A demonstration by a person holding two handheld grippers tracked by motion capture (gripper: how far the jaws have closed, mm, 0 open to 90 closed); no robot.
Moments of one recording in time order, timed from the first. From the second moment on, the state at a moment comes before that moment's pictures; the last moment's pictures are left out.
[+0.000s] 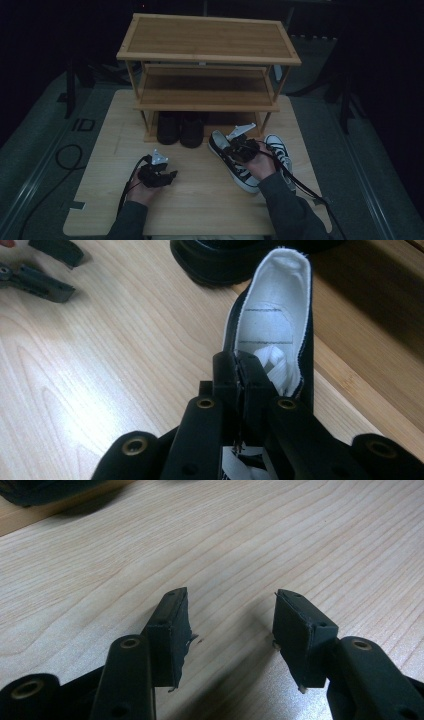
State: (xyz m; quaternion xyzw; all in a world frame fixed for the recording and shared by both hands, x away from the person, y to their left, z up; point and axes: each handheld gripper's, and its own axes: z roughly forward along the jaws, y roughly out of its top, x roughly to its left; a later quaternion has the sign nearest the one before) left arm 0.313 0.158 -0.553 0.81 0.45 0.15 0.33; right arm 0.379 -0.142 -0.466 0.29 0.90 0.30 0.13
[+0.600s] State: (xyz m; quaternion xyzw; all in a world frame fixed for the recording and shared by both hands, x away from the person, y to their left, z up) left arm 0.314 0.159 -0.553 0.82 0.45 0.15 0.33; right arm 0.335 -0.141 -0.464 0.16 0.94 0.28 0.10
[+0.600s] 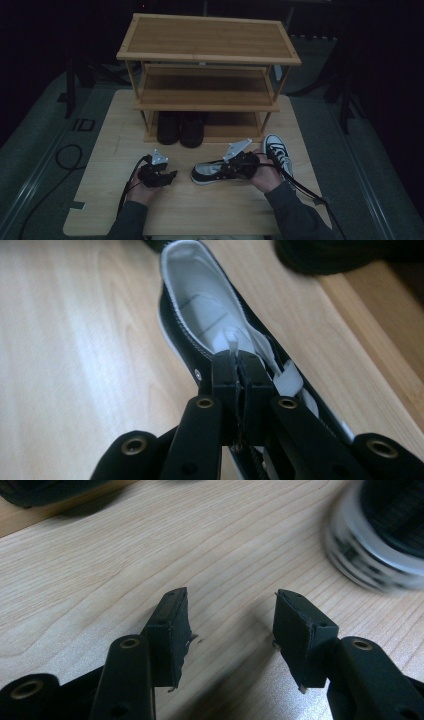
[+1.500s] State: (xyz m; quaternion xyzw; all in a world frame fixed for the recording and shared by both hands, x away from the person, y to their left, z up) left arm 0.313 0.158 -0.553 0.81 0.45 0.16 0.33; right arm 0.309 -0.198 -0.463 0.16 0.94 0.29 0.04
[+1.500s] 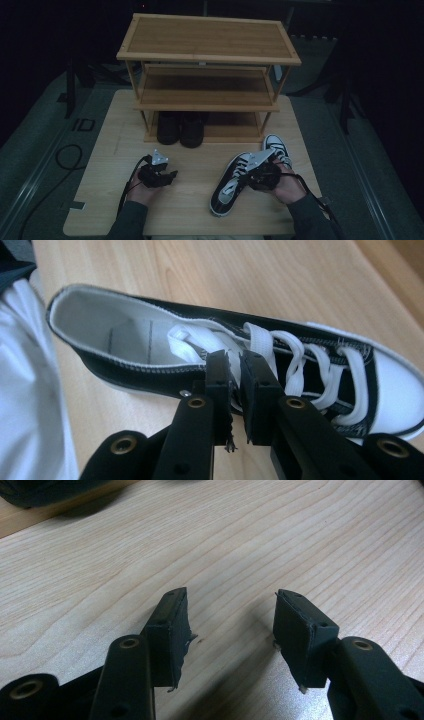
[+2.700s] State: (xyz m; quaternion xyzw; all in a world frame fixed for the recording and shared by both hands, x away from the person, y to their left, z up) left arm 0.313 0.157 -0.554 0.81 0.45 0.16 0.33; right arm 0.275 -0.176 -0.474 0.18 0.93 0.31 0.07
